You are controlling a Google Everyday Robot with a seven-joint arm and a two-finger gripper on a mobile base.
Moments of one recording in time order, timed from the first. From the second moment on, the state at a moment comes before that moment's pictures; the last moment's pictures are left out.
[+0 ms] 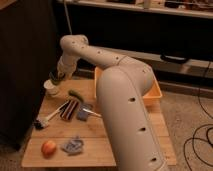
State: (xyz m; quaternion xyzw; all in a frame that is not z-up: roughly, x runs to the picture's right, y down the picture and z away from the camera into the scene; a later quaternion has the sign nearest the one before) arm -0.254 -0.073 0.836 -0.37 0.03 0.66 0.65
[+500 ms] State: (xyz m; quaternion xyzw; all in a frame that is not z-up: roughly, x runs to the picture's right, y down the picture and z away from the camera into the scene) arm -0.260 -0.080 0.856 -0.37 0.03 0.67 0.64
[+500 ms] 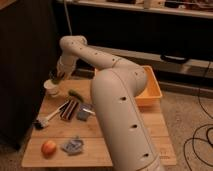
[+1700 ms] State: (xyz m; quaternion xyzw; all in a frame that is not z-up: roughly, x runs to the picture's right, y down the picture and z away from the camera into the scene) arm -0.291 -0.072 0.888 -0.39 0.03 0.66 0.64
